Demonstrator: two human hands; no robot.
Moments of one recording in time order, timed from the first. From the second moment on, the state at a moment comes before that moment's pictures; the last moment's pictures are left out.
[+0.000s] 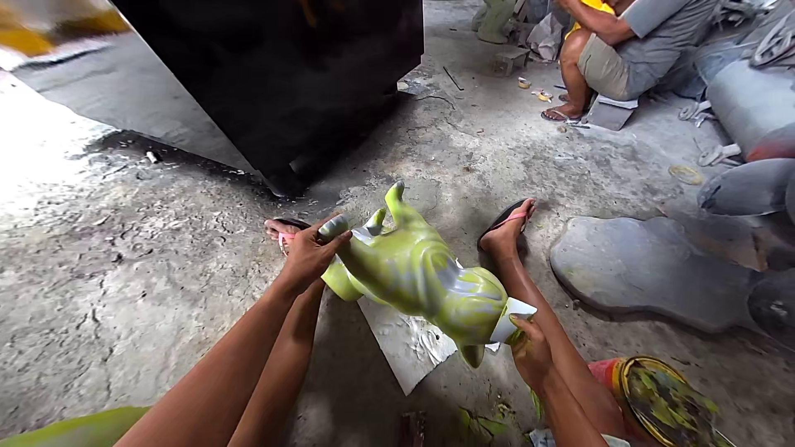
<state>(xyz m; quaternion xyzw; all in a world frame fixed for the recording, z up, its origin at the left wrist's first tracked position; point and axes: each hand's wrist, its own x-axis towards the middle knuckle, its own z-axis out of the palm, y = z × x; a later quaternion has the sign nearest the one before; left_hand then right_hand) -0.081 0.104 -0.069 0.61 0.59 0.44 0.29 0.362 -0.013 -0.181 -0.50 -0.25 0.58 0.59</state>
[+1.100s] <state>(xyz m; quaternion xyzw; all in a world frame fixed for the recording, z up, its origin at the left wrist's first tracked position) -0.089 0.179 -0.075 0.62 0.62 0.42 0.22 0.604 -0.199 -0.153 -0.82 -0.10 0.23 0.51</state>
